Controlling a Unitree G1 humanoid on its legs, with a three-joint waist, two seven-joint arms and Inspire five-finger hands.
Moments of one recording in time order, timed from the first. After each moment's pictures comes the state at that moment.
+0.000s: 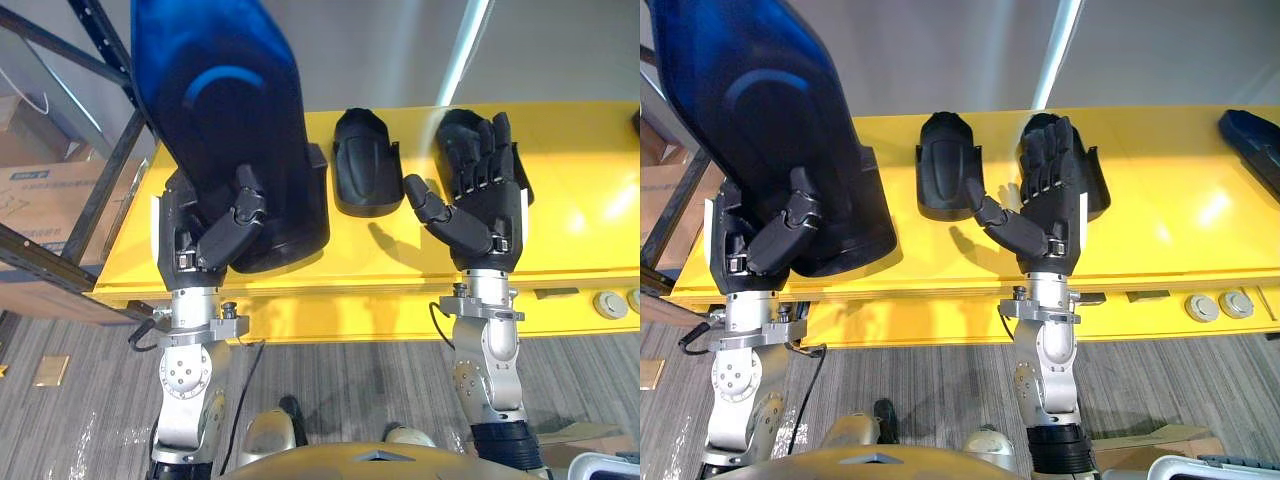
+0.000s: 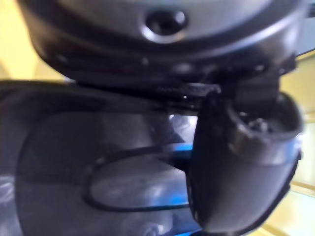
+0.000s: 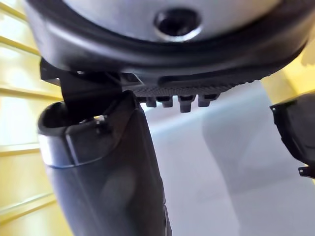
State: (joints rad) left arm 0.24 0.10 -0.06 -0.42 -0.22 -0.37 0.15; right arm 0.04 -0.09 0.05 -0.19 0.41 -0.43 0.02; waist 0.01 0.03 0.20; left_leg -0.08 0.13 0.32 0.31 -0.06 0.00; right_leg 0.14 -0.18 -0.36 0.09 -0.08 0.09
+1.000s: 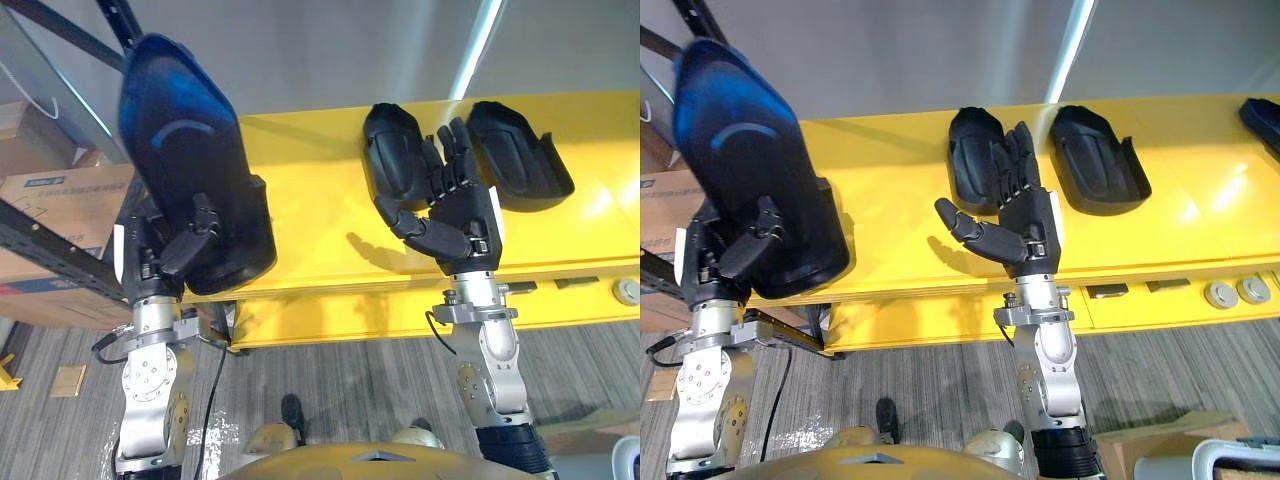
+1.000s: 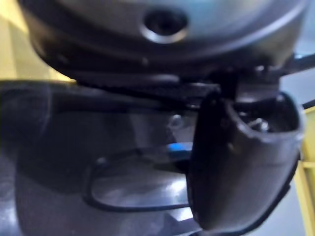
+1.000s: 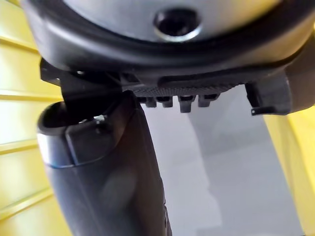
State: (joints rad) left arm 0.22 0.16 0.15 -0.32 -0.25 -0.15 0.14; right arm 0.03 -0.14 0.06 -0.21 0.40 -0.32 0.15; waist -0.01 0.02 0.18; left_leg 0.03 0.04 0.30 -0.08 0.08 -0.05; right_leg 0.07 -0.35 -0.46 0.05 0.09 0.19
